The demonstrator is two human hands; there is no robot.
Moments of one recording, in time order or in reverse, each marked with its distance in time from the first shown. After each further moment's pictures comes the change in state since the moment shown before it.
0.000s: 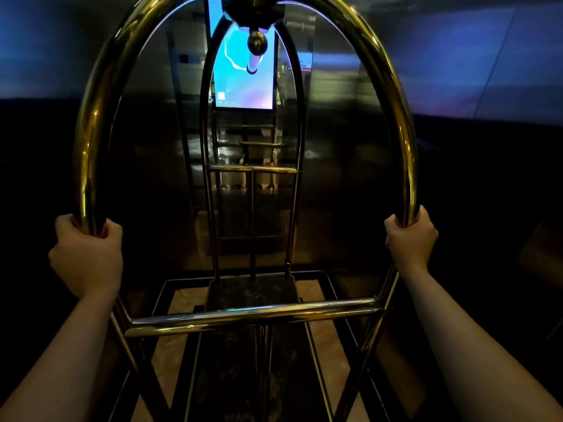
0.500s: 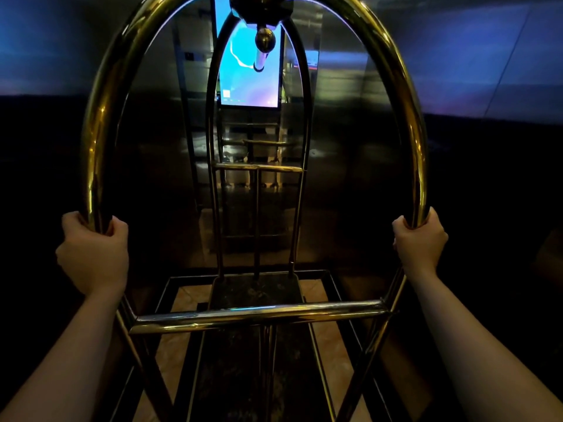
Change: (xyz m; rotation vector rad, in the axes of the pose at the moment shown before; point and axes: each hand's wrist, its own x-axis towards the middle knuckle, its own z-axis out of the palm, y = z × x) left_hand -0.002 0.000 0.000 -0.002 -0.012 0.021; right_hand 0.002 0.014 0.003 -0.010 0.015 -0.032
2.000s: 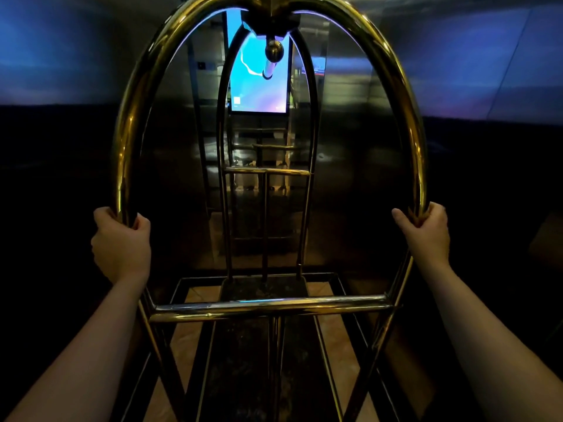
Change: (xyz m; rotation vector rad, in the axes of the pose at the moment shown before) left_hand -0.008 0.021 -0.015 0.080 -0.062 -0.076; right_hand -0.002 -0.021 -0.024 -0.077 -0.188 0.106
